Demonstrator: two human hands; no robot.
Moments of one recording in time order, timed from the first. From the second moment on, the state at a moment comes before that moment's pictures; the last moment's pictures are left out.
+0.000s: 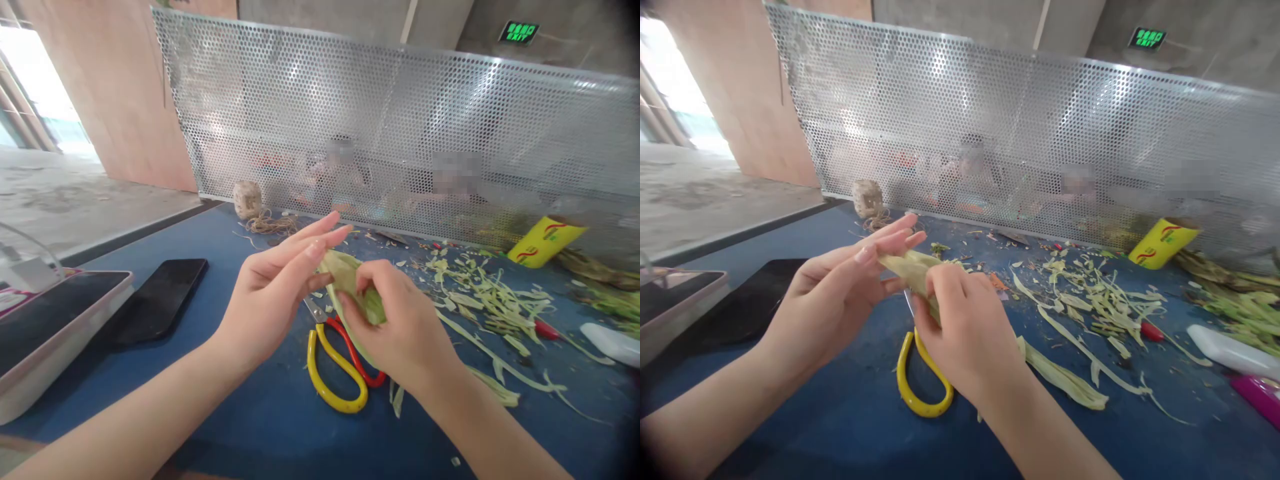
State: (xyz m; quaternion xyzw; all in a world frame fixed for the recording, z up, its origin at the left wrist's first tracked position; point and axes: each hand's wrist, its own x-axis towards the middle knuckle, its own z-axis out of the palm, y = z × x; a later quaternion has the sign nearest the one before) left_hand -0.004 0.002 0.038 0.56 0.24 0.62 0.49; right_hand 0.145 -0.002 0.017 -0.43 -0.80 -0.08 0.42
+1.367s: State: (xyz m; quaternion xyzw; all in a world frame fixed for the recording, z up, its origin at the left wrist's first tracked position) left_hand -0.004 0.009 0.025 0.78 0.50 0.37 0.02; right_hand 0.189 0.012 0.033 -0.51 -0.63 0.15 0.57
